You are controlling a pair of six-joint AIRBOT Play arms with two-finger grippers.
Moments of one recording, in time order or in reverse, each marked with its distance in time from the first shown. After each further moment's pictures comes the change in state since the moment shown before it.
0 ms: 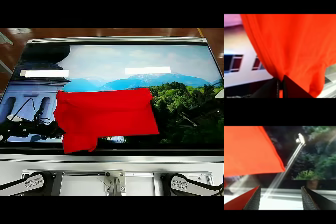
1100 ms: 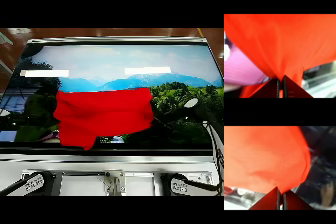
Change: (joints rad) left arm 0.013 0.135 0.127 -0.058 -0.053 0.010; right arm 0.251 -0.013 -0.194 0.195 -0.307 -0.050
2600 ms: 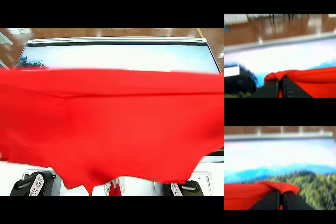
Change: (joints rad) left arm 0.000 0.535 1.207 0.318 -0.368 -0.241; right arm 0.008 0.782 0.958 -0.507 0.488 0.148
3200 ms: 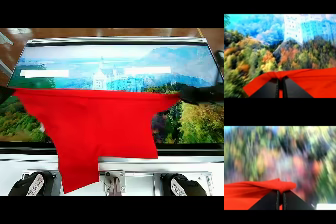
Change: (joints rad) left arm -0.008 -0.159 -0.754 -0.073 0.352 0.039; right arm 0.003 -0.410 -0.655 0.190 -0.459 -0.027
